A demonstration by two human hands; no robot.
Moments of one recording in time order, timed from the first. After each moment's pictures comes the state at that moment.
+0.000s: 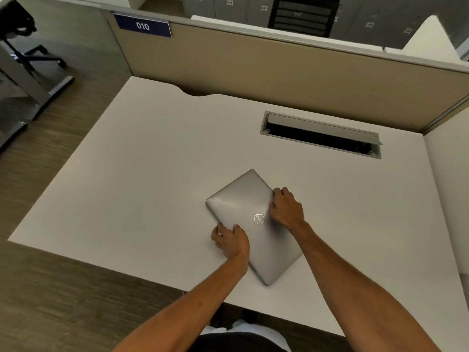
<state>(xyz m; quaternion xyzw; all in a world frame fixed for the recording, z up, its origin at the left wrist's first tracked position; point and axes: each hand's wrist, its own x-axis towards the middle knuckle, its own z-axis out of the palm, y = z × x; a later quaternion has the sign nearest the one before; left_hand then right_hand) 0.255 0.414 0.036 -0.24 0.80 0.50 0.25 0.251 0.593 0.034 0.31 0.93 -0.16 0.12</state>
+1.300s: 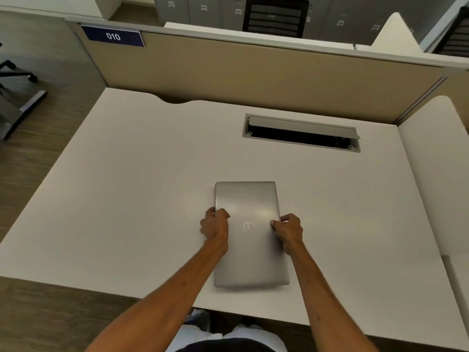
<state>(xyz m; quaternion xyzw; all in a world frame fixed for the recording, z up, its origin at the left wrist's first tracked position) 0.191 0.420 0.042 -0.24 0.75 0.54 0.30 0.313 0.577 0.027 0.62 0.61 -0.49 -0.03</state>
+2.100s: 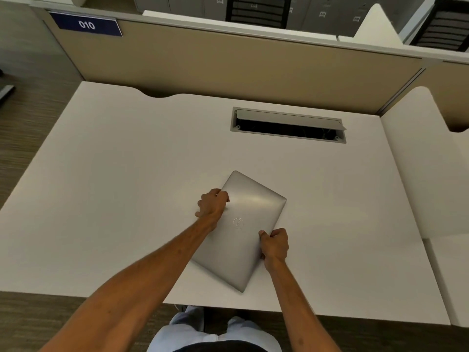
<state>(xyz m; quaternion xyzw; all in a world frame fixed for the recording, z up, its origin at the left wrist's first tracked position) 0.156 0.442 0.083 -0.03 0.83 0.40 0.39 0.339 0.513 0.006 0.69 0.53 -0.49 -0.08</state>
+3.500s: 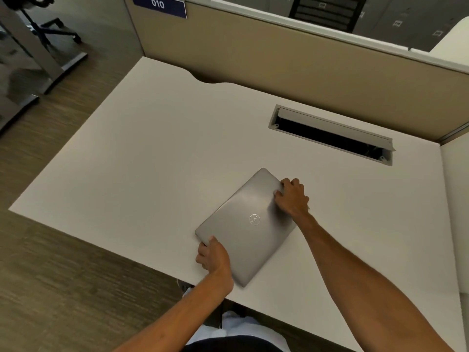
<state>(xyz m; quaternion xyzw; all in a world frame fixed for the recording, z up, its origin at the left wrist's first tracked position) 0.282 0.371 0.059 -0.45 0.64 0.57 0.24 0.235 0.621 0.038 0.35 0.90 -0.24 0.11</state>
